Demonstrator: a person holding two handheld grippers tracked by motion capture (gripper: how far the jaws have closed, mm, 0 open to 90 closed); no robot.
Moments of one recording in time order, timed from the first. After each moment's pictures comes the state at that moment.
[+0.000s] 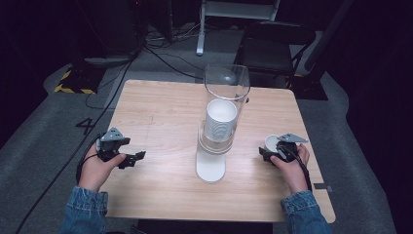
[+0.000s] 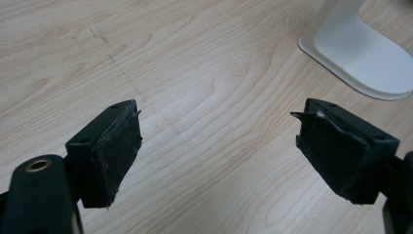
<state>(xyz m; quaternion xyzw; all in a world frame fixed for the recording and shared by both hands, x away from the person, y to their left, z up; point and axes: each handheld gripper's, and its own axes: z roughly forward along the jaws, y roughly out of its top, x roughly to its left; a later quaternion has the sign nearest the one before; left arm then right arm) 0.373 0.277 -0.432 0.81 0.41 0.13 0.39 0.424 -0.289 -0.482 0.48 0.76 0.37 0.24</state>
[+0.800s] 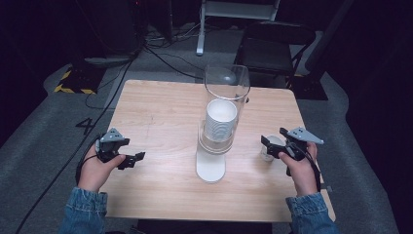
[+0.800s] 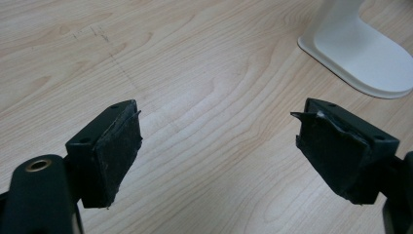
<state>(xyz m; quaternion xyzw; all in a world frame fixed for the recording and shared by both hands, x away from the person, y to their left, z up) 0.368 0.275 -0.431 0.81 0.41 0.13 0.39 0.400 -0.281 -0.423 0.44 0.71 0.48 0.28</state>
